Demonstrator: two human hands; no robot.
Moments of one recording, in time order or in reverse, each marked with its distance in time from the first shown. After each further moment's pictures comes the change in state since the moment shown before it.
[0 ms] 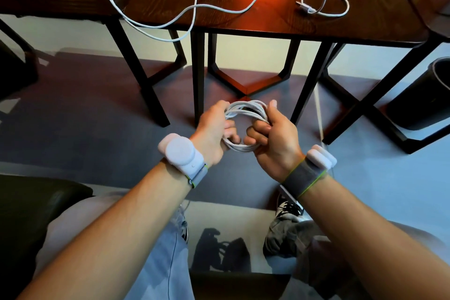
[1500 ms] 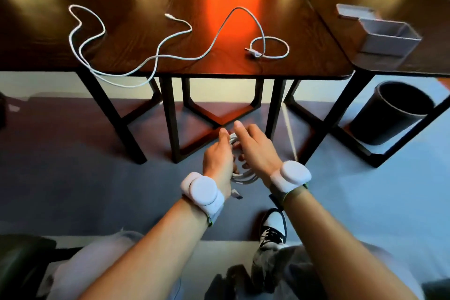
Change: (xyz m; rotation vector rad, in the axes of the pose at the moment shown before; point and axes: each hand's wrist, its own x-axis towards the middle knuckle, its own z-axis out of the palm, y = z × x) left_hand 0.010 -0.044 0.067 0.228 0.140 0.141; right_hand 0.017 -0.046 -0.044 -1.141 0.229 -0.288
